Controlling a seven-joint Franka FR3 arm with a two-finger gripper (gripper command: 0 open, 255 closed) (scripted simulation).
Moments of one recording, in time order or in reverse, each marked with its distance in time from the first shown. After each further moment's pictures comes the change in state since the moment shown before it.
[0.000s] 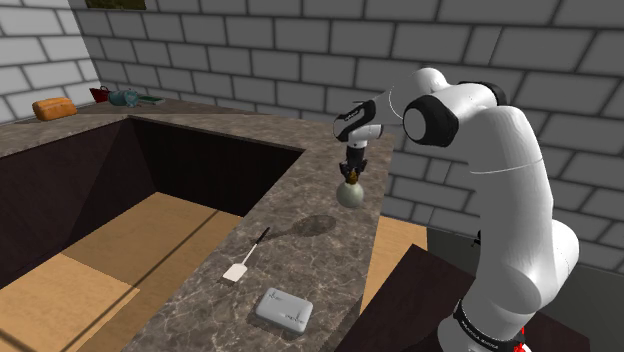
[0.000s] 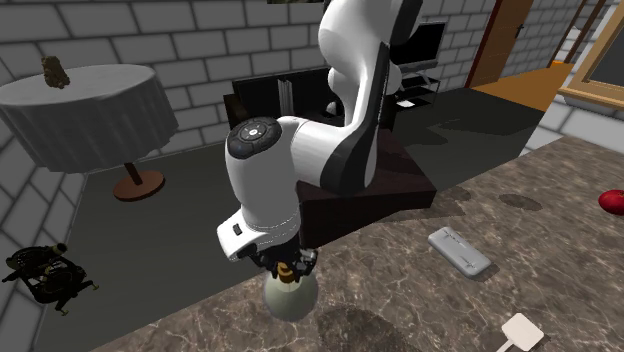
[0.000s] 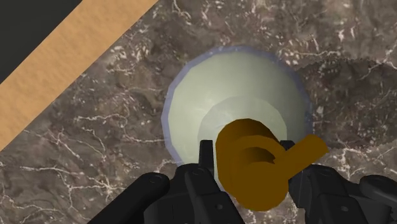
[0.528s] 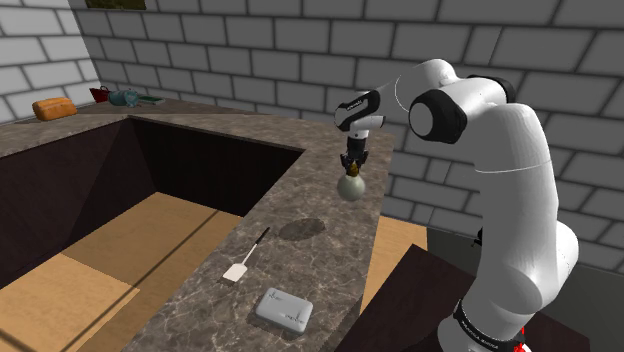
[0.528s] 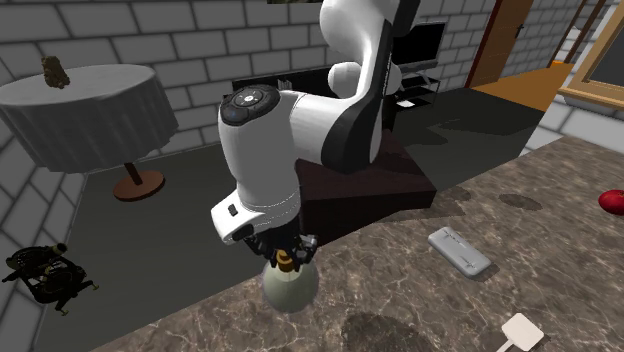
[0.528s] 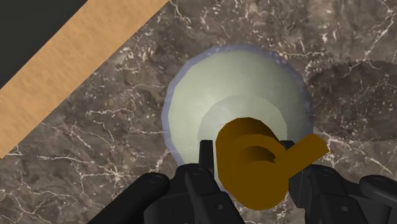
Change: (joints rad) arm 0.009 -0.055 -0.012 0.023 -0.021 -0.076 0.015
